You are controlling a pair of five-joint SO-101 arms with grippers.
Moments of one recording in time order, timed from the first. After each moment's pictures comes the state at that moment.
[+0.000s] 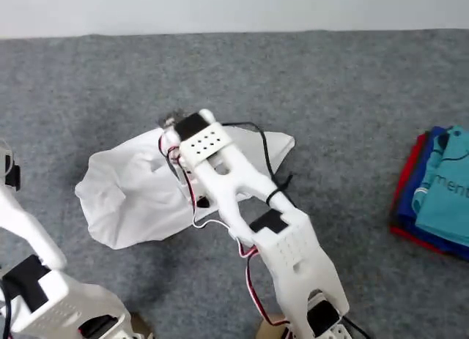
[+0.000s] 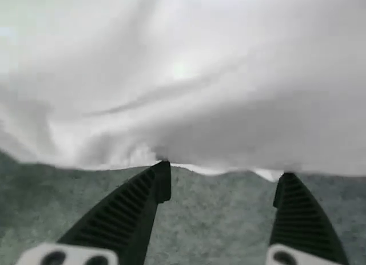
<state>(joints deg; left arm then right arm) -45.3 4.8 -10.0 95.1 -26.9 -40.4 44.0 -35.6 97.6 -4.2</state>
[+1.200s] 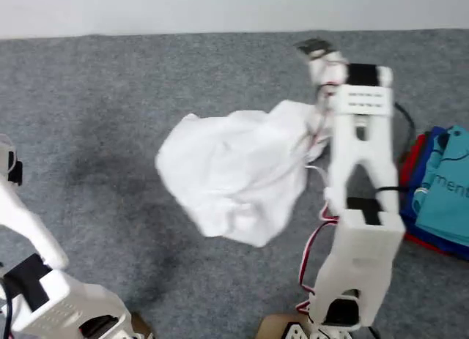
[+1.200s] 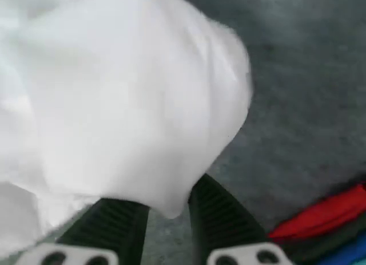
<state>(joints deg) -43.7 4.8 -10.0 93.5 -26.9 2.9 30.4 -37.9 91.4 27.3</state>
